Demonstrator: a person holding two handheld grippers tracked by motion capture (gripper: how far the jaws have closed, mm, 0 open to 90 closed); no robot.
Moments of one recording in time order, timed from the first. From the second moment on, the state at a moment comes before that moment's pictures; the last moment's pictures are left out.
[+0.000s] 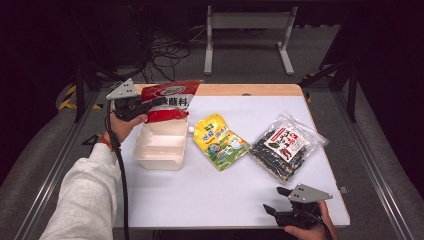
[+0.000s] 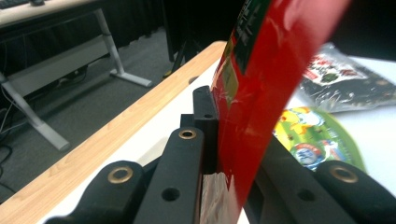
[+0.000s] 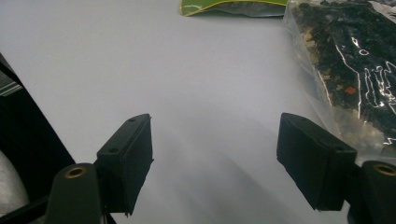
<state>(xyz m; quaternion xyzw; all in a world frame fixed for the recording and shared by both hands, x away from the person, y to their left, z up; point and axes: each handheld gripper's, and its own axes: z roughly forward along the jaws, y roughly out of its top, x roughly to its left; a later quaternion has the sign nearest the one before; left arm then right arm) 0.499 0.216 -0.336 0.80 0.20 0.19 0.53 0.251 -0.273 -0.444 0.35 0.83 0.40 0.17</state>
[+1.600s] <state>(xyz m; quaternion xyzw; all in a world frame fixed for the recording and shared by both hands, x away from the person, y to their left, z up) 0.524 0.228 -0.394 0.82 0.30 0.17 0.46 0.245 -0.265 -0.443 0.32 0.85 0.40 0.15</state>
